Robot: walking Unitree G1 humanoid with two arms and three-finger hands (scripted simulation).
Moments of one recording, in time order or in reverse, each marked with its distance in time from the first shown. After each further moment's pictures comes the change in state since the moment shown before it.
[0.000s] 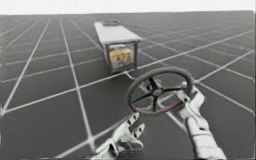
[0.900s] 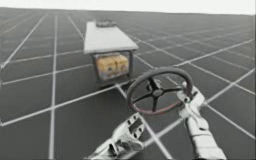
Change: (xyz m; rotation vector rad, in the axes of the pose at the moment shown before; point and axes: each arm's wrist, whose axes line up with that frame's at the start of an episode) left arm -0.001 0.003 -0.001 -0.008 0.003 0.009; right arm 0.000 0.001 -0.004 -0.010 0.011 0.001
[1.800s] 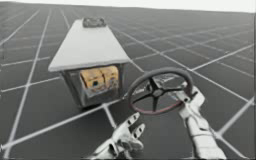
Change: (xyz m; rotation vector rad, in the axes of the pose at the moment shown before) left arm 0.001 0.002 -0.001 -0.006 0.008 0.006; right arm 0.002 -0.001 -0.004 -0.007 0.009 -0.007
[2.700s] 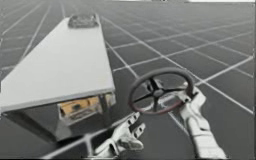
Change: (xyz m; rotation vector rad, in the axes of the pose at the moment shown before) left arm 0.002 0.000 -0.001 -0.003 0.007 -0.006; right arm 0.003 -0.004 0.000 -0.005 -0.003 -0.016
